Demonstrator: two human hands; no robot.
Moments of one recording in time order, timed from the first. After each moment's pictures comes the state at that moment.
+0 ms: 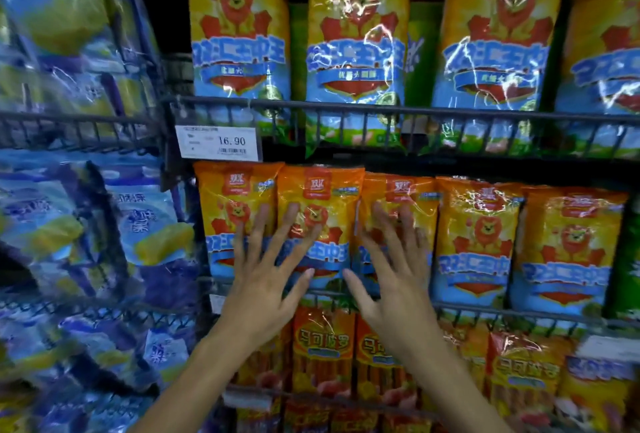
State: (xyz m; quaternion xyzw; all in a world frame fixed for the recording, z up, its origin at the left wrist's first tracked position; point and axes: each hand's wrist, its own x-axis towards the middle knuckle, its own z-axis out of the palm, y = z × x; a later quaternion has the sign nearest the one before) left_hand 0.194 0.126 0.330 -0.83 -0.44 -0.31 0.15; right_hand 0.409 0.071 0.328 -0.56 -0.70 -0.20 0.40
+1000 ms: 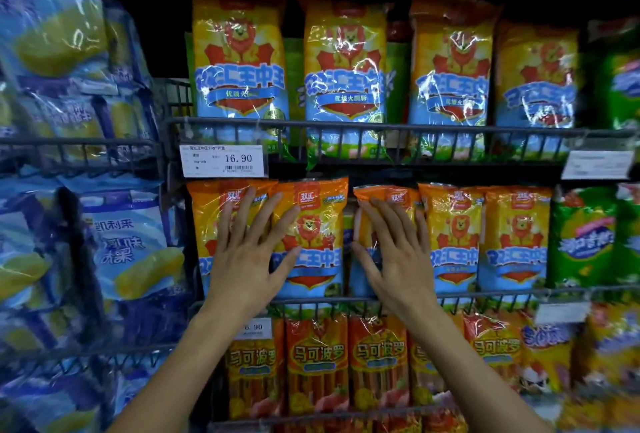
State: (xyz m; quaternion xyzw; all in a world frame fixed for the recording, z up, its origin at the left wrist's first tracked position) left_hand 0.169 0.174 0.361 -0.83 -0.39 -0.32 0.24; right_hand 0.421 0.092 0.347 -0.61 -0.62 -0.33 0.37
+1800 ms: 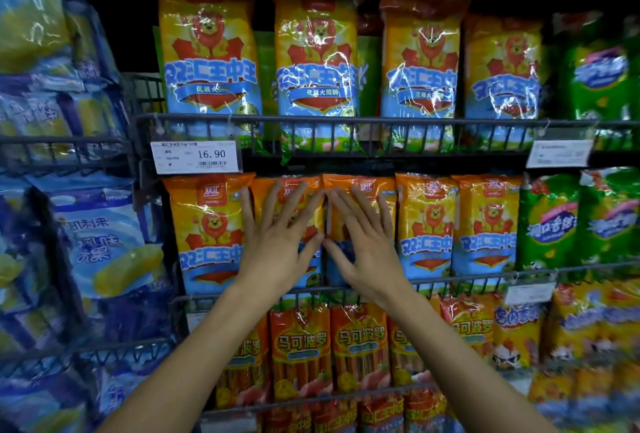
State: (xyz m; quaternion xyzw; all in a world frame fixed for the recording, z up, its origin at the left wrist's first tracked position) left_hand 0.233 0.154 0.377 -0.85 -0.38 -0.30 0.22; right_hand 0.412 0.086 0.357 -0.56 -0.68 -0.27 0.40
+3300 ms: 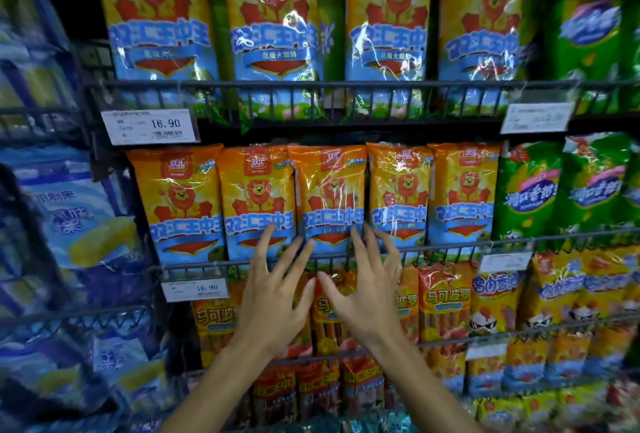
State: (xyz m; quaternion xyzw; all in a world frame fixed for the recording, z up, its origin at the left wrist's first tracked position) left_hand 0.251 0.081 0.282 -0.87 -0.38 -0.28 0.13; right_hand 0.414 0.023 0.275 -0.70 -0.55 -0.13 0.44
